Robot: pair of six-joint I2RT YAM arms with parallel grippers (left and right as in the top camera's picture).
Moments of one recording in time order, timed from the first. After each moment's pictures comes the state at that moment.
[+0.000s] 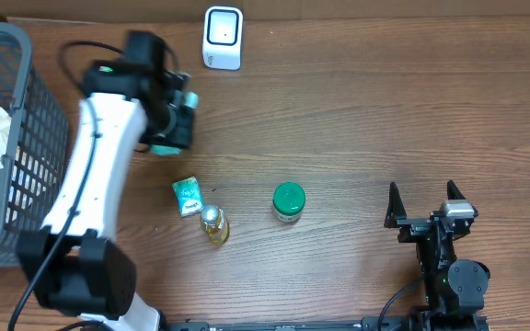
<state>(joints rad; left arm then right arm) -0.13 1.77 1.65 -1.26 0.08 0.02 0.01 0.01 0.02 -0.03 -0.02 0.01</state>
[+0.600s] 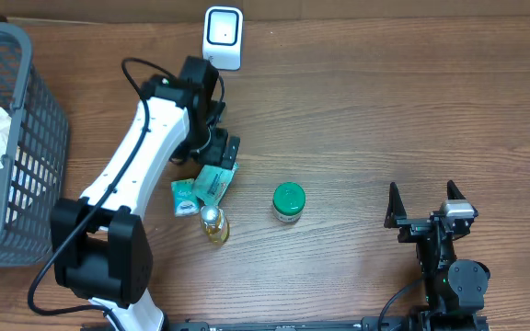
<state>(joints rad) -0.27 1.85 1.57 -1.23 0.05 -0.05 0.01 0.01 0.02 -0.03 -0.02 0.01</state>
